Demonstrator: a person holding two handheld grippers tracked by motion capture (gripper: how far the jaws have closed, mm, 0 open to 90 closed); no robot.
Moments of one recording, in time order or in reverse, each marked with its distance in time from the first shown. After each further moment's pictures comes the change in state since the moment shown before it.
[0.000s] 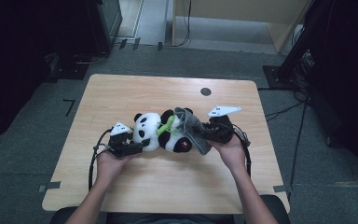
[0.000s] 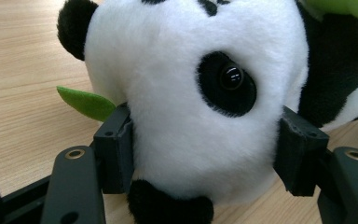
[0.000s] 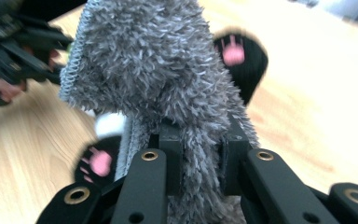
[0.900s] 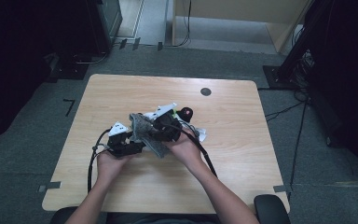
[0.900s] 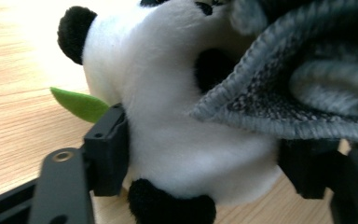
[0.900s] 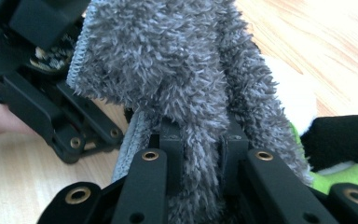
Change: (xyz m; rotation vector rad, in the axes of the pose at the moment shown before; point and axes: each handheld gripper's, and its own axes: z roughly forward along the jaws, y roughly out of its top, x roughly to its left) left arm 0.003 -0.002 0.000 -0.033 -0.017 -0.008; right arm 0.089 0.051 0.107 0.174 0.079 -0.160
